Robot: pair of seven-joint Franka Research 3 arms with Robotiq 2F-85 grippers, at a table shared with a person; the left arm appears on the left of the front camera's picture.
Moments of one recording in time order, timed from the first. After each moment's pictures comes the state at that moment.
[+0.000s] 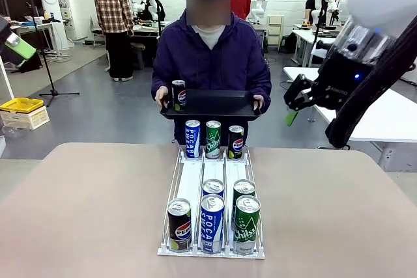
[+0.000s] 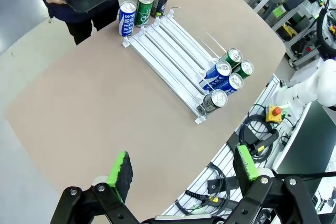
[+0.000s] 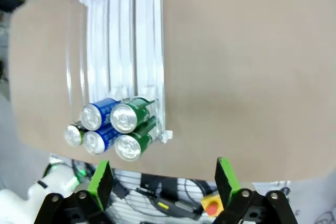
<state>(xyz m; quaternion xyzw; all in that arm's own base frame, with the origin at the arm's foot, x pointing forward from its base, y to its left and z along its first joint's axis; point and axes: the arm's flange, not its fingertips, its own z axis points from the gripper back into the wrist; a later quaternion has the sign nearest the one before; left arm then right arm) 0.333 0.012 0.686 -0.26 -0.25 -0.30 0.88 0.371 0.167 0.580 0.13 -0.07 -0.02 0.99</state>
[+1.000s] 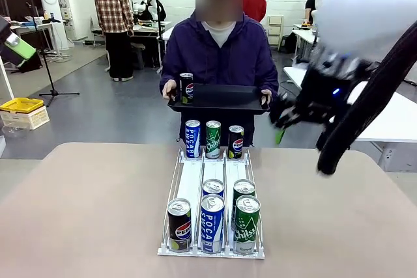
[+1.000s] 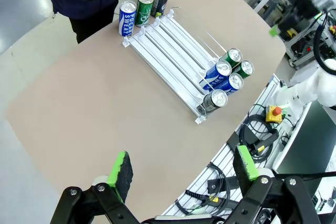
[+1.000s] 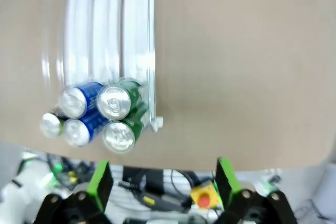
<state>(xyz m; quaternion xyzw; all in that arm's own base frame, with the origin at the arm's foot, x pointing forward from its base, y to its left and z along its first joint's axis) 0.333 0.012 0.686 -0.26 -0.25 -0.30 0.88 0.343 0.230 0.543 0.05 -0.04 0.00 1.00</state>
